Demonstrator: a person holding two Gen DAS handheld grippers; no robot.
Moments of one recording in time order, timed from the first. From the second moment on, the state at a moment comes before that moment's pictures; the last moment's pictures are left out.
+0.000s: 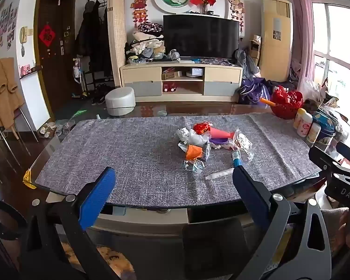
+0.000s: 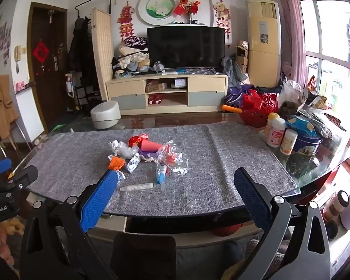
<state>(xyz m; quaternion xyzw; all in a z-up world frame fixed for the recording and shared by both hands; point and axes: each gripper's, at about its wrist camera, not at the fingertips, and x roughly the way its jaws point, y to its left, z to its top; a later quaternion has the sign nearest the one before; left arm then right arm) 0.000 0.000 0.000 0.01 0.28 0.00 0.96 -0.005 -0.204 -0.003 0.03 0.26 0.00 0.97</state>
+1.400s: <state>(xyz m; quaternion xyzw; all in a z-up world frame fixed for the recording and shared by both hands) -0.006 0.002 0.007 0.01 0.27 0.00 0.96 -0.011 -0.201 0.003 0.04 0.25 0.00 0.97</state>
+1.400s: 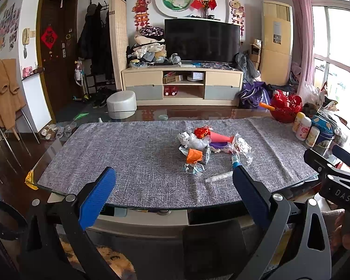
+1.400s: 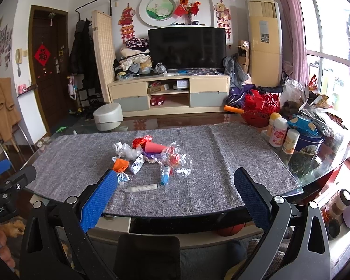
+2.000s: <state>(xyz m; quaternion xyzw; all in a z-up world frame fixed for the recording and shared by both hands) -0.006 0.003 0.008 0.01 0.27 0.00 0.96 -0.011 -0.203 0.002 0.04 0.25 0.00 0.97</state>
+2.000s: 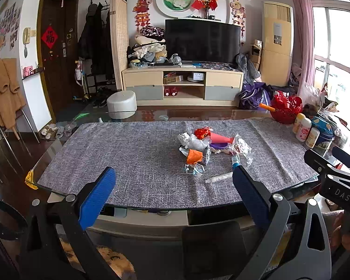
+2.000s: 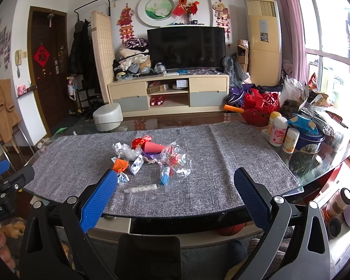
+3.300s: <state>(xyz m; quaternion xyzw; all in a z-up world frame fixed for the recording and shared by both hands) 0.131 0.002 -0.112 0.02 0.42 -0.03 0.91 0.135 -0.204 -0.114 0.08 0.40 0.05 0.91</state>
